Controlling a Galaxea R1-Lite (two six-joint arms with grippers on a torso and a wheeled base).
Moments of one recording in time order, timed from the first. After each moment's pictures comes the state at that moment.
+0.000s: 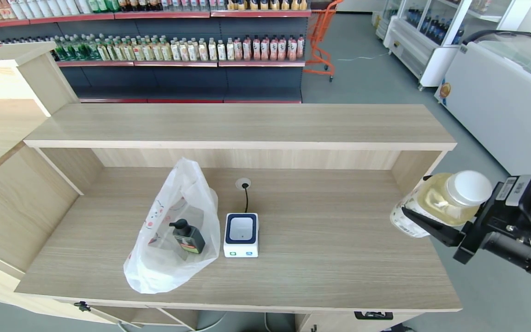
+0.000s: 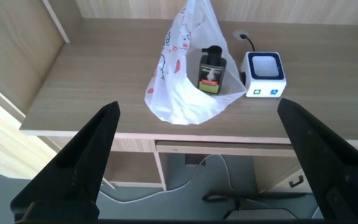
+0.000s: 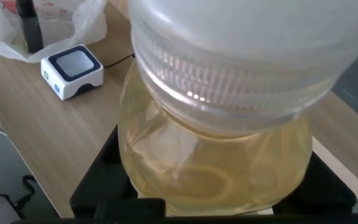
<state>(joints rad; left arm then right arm) 0.00 0.00 0.00 0.00 -0.02 0.00 0.18 1.44 -0.27 -1.22 0.51 -0.62</state>
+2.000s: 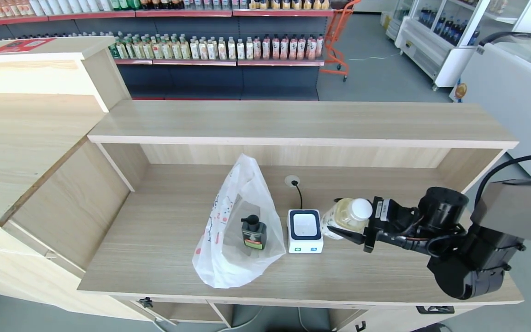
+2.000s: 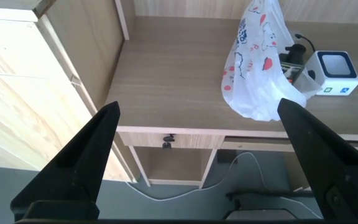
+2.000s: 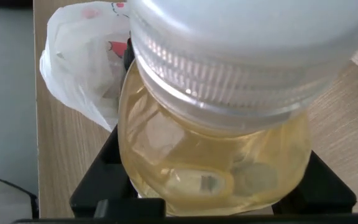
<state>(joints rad) 0.00 0.00 0.00 0.00 -0.02 0.00 0.19 2.25 -0.67 -1.57 0.91 -0.67</state>
